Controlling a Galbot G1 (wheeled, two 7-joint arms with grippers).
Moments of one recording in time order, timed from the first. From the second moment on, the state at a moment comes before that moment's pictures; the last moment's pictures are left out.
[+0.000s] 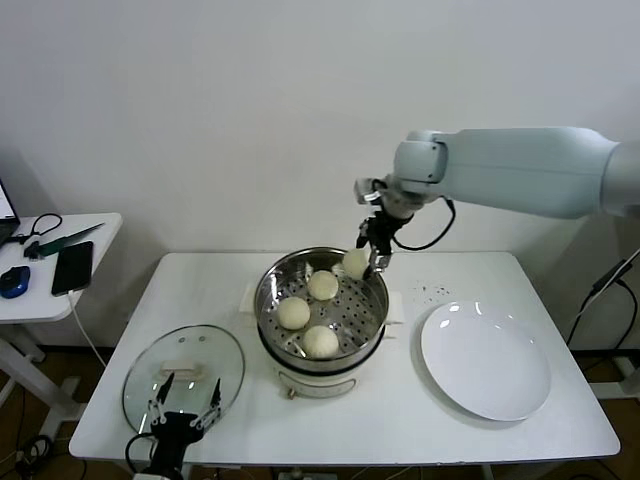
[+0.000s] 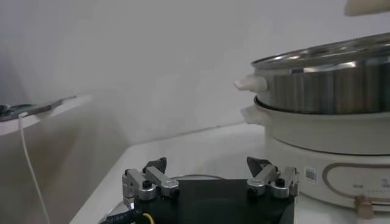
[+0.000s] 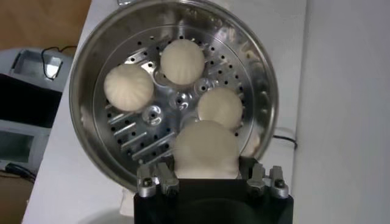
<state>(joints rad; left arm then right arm) 1.74 -1.50 -0.65 -1.96 0.07 -0.10 0.06 0.92 1.21 -1.82 1.29 0.97 -0.32 -0.88</state>
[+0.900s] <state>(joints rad) 1.73 -1.49 -0.67 -1.95 0.07 -0.10 0.06 0.79 1.23 -1.82 1.32 0.90 -0.39 -0.80</state>
